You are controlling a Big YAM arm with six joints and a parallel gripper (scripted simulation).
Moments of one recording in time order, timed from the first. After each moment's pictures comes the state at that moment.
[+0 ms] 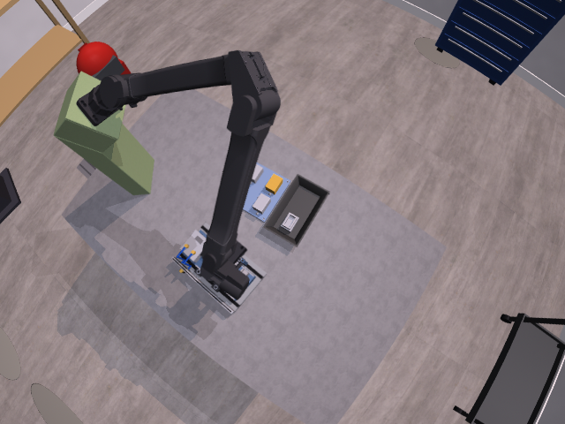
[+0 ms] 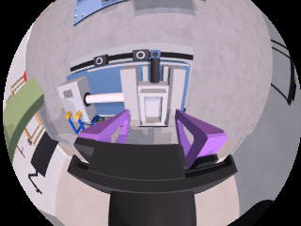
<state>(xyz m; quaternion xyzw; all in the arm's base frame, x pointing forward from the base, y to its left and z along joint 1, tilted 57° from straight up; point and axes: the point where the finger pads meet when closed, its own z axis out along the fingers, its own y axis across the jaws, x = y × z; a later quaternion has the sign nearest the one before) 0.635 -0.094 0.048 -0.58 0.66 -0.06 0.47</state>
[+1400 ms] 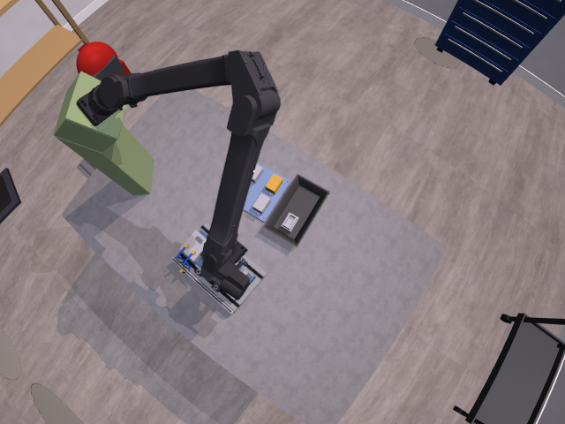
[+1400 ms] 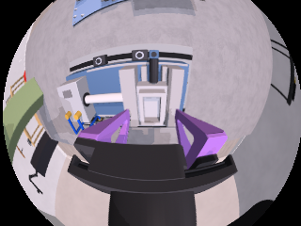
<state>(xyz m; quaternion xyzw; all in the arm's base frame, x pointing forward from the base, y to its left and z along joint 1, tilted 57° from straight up) 0.636 -0.094 0.049 -0.58 0.66 -0.06 0.47</state>
